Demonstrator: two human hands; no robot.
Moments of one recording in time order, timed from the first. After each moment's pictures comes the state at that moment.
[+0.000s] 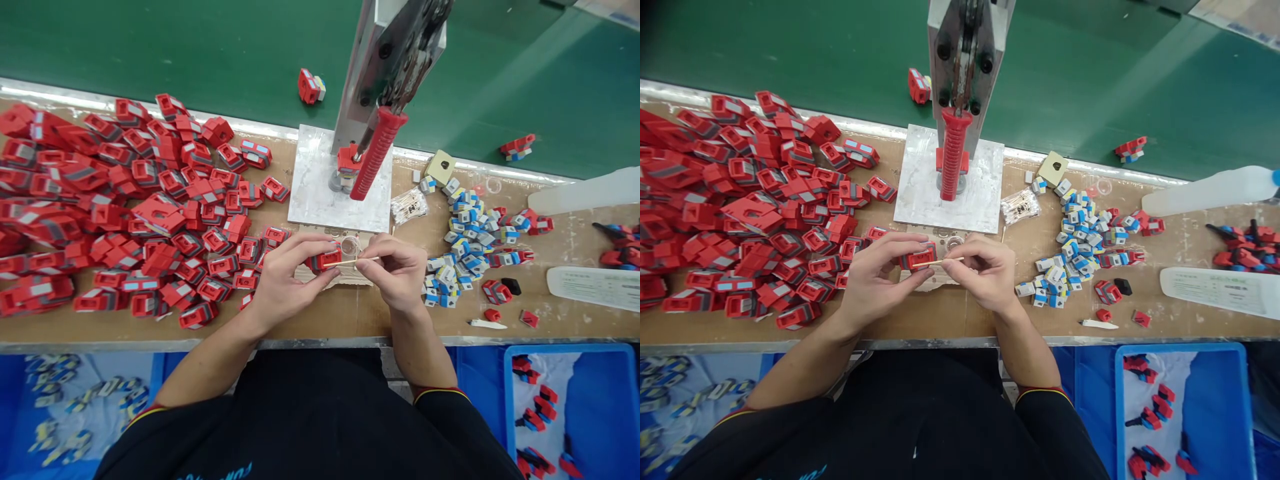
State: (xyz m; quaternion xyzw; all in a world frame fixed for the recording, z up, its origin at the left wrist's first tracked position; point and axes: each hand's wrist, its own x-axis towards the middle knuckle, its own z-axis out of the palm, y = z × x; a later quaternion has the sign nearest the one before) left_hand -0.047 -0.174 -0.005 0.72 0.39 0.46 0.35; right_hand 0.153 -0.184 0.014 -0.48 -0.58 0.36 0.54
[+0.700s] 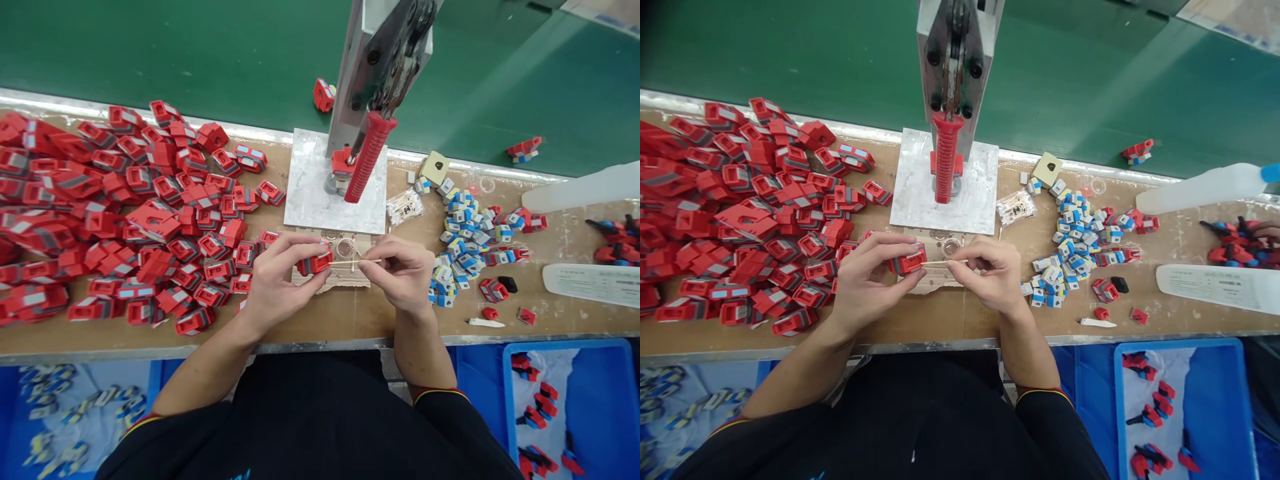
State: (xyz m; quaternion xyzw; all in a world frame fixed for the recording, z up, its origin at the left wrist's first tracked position) left_hand -0.051 -0.171 0.000 0.74 0.40 0.46 0.29; right_hand 0.168 -0.185 0.021 -0.48 -0.63 0.31 0.52
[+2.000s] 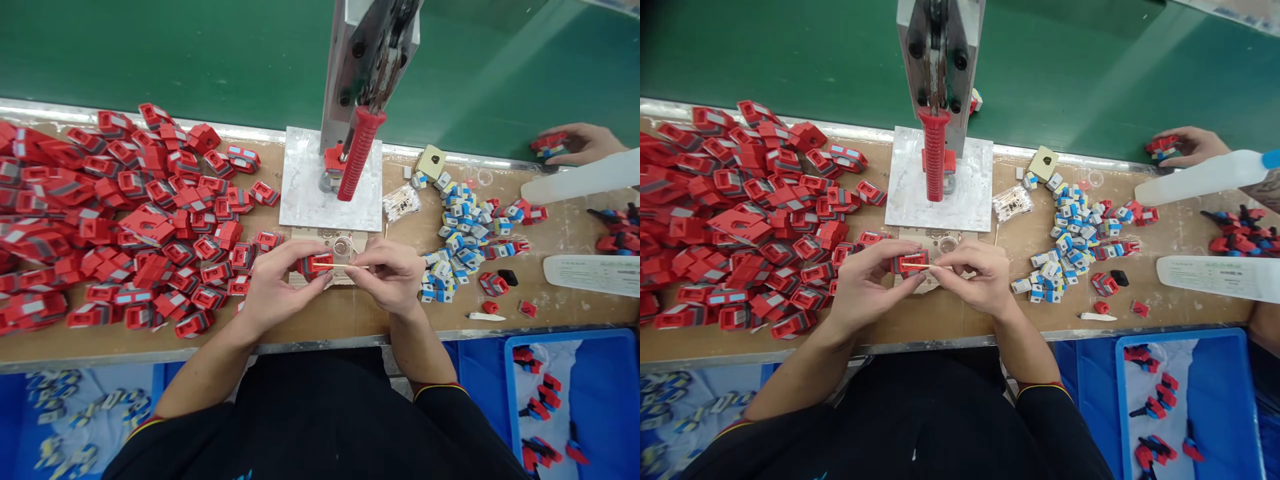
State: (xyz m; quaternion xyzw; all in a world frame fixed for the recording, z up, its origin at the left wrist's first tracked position) left_hand -0.048 -0.173 -0.001 0.70 0.38 0.45 0.40; right_hand 0.156 -0.186 0.016 -0.42 -0.67 0.26 0.55
